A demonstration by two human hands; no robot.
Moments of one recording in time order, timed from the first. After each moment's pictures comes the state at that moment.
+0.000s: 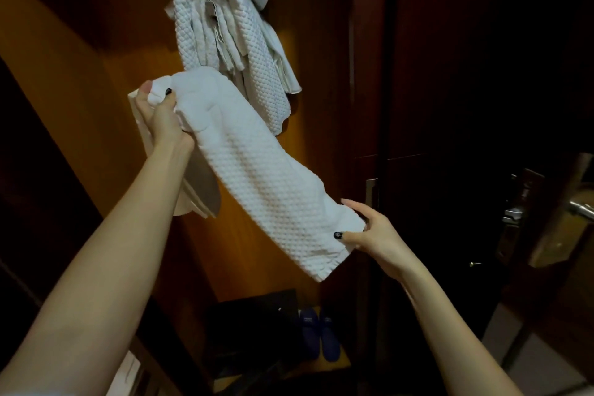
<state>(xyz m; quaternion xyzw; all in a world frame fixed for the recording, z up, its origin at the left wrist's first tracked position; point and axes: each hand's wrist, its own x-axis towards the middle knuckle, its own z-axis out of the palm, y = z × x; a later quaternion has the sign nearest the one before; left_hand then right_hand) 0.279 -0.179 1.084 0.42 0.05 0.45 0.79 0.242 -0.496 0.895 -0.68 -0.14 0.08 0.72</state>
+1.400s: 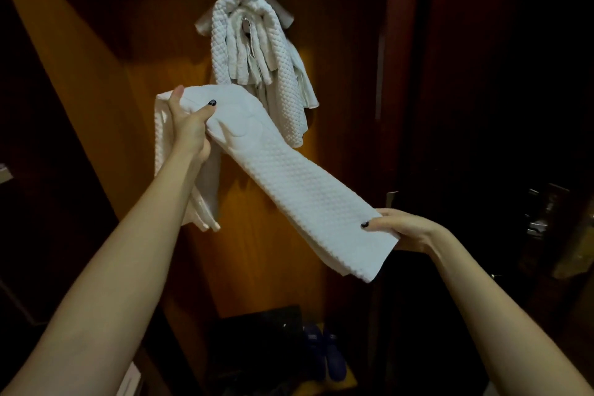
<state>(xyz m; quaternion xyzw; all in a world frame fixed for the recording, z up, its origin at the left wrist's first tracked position) 0.285 -0.124 1.084 0.56 -0.01 0.37 0.74 0.286 -0.490 0.928 -0.69 -0.15 0.30 0.64</state>
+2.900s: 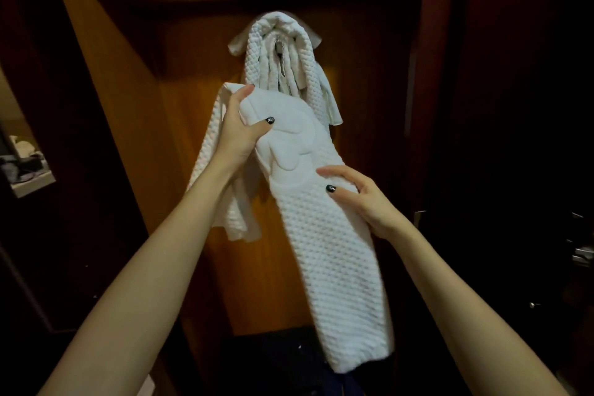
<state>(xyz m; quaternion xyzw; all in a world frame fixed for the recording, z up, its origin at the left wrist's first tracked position) 0.252 -0.137 1.100 0.71 -0.13 0.35 0.59 0.257 -0.366 1.003 -0.68 -0.37 -0.03 0.63</state>
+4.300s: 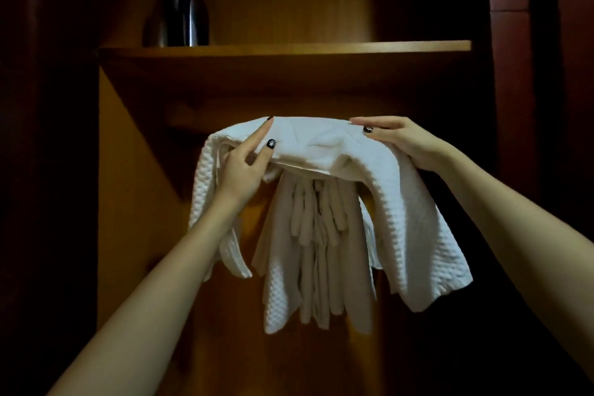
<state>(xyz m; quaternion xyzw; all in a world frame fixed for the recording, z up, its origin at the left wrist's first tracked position) 0.371 -0.063 1.254 0.72 -0.18 0.55 0.37 0.476 -0.342 1.317 -0.70 -0.47 -0.12 0.52</state>
